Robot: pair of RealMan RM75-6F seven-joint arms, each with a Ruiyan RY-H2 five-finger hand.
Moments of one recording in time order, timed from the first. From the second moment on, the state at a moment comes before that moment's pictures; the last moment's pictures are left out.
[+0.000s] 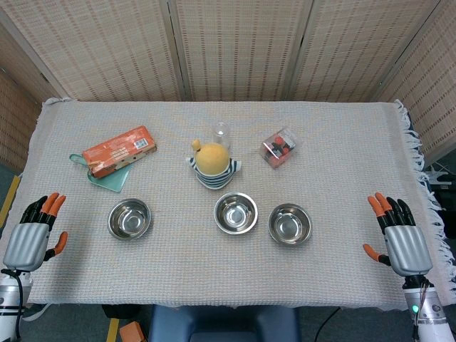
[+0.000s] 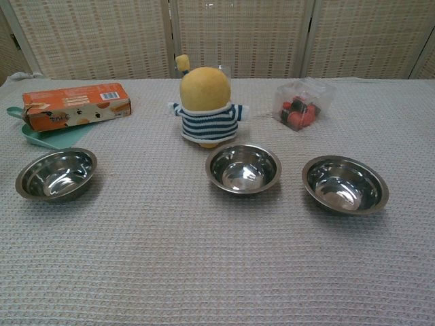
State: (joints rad) left arm -0.21 -1.20 -0.08 -1.50 1.44 1.40 0.09; right arm 0.12 -1.15 0.07 -1.70 -1.46 1.42 -0.19
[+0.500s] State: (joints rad) left arm -0.24 -1.32 -0.01 -1.41 1.59 1.38 0.02; right arm 0.14 -1.16 0.09 -1.68 -1.43 1.41 -0.17
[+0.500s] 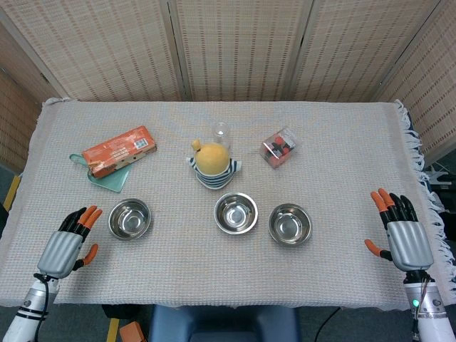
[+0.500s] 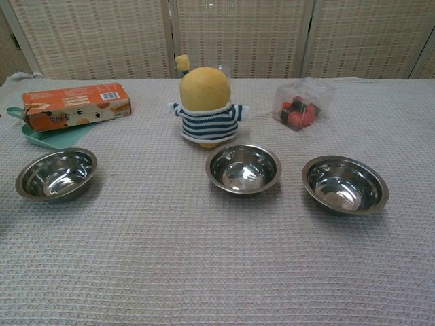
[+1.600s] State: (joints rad) left arm -0.34 -1.92 -0.02 -0.57 1.66 1.51 0.01; right arm 0.11 -1.13 0.09 -1.71 -1.44 1.45 -0.16
